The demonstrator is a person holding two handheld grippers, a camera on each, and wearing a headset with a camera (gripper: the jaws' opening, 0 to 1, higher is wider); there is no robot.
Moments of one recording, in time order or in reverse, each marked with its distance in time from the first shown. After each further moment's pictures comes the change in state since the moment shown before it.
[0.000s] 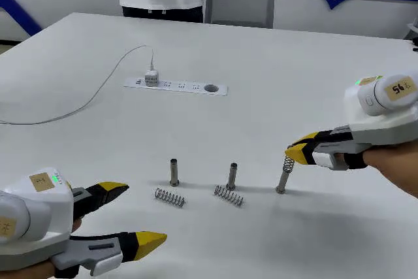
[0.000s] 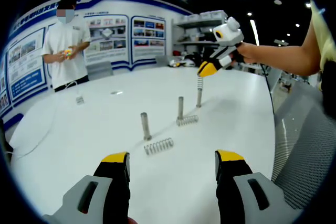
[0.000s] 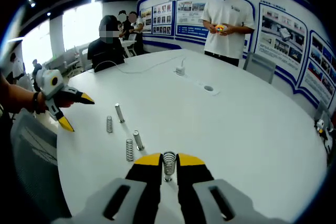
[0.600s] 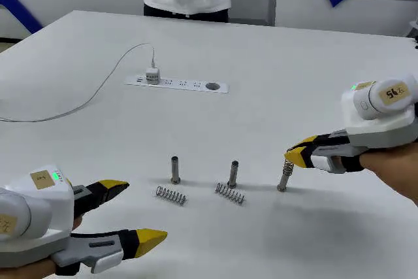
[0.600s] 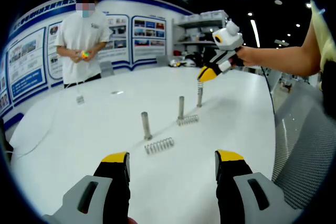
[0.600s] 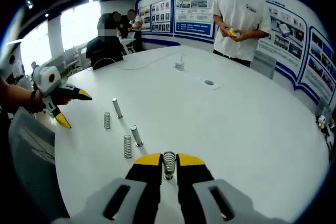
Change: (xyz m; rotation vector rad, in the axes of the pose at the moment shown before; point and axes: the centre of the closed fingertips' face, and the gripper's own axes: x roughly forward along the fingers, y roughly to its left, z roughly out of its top) left arm 0.000 0.001 0.000 -0.002 0.000 0.004; right arm 0.012 0.000 -0.014 0.017 0.020 0.004
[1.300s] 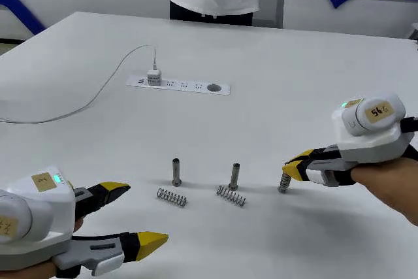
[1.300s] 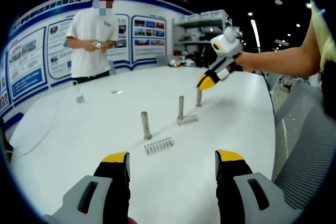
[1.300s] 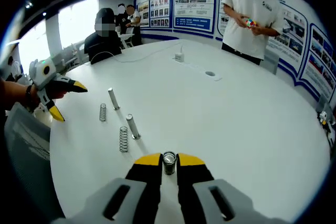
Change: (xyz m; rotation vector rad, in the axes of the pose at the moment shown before) left arm 0.000 0.000 -0.001 -0.002 0.003 0.000; right arm 0.016 0.000 -0.020 0.010 0.039 -0.001
